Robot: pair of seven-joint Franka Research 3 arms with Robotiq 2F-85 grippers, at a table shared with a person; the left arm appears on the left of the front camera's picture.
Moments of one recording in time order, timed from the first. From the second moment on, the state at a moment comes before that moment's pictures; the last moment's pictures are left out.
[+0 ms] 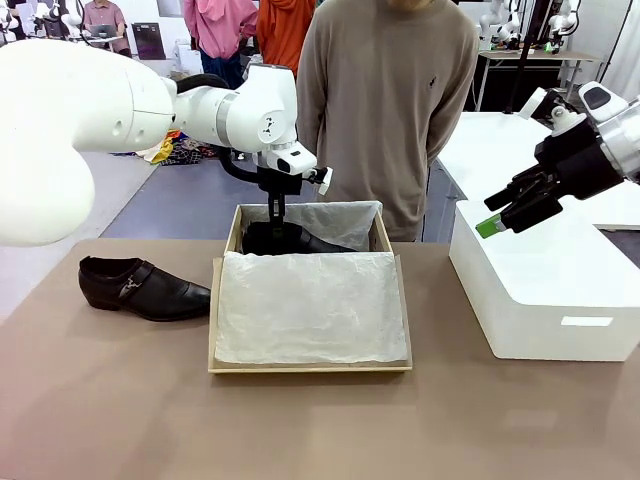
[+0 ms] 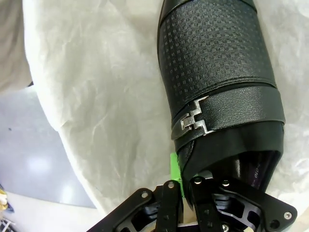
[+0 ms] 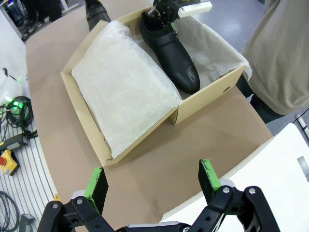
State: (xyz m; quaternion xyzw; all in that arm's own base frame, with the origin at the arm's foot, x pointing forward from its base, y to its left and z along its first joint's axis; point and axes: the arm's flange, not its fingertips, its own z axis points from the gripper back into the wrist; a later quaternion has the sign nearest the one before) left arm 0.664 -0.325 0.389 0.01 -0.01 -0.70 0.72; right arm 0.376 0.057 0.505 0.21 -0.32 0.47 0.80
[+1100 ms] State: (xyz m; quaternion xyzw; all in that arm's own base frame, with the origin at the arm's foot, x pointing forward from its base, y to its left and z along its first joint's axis) left arm 0.657 -0.295 0.464 0.03 -0.02 -0.70 0.71; right arm 0.376 0.057 0.505 0.21 -0.32 0.47 0.80
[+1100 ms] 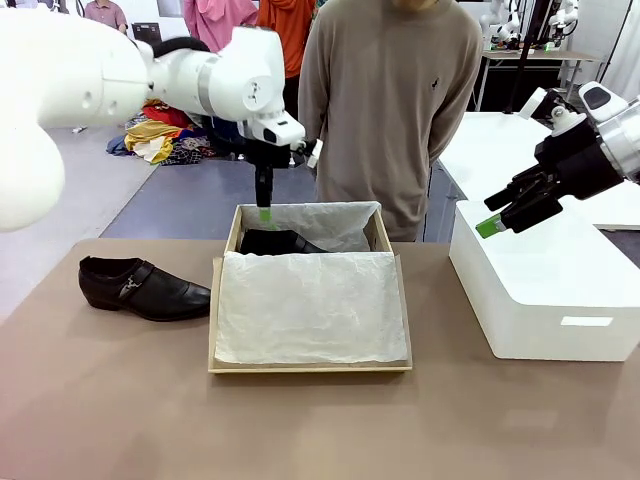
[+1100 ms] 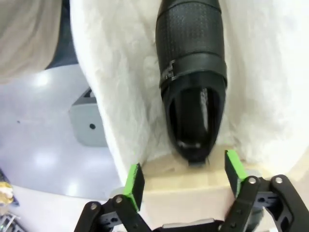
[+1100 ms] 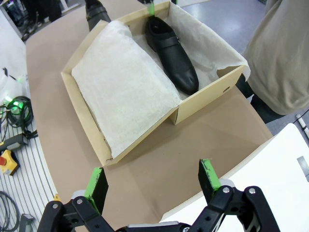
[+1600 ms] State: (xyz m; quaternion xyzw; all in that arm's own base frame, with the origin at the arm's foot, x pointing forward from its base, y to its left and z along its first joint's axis) left arm 0.644 -0.219 0.540 0.03 -0.04 -0.69 0.72; right arm 0.376 0.057 0.505 0.21 -0.32 0.47 0.80
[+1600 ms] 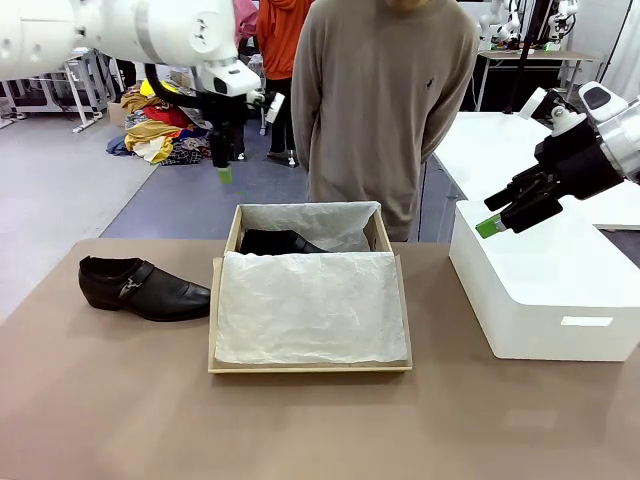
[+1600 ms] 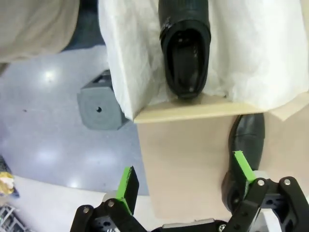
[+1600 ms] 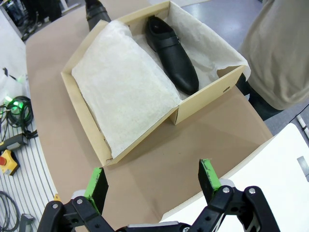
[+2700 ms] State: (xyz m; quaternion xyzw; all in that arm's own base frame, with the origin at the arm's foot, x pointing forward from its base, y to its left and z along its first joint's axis) left arm 0.642 -0.221 0.536 0.02 -0.04 -0.69 0.72; right arm 0.376 0.057 0.505 0.21 -0.32 0.47 0.80
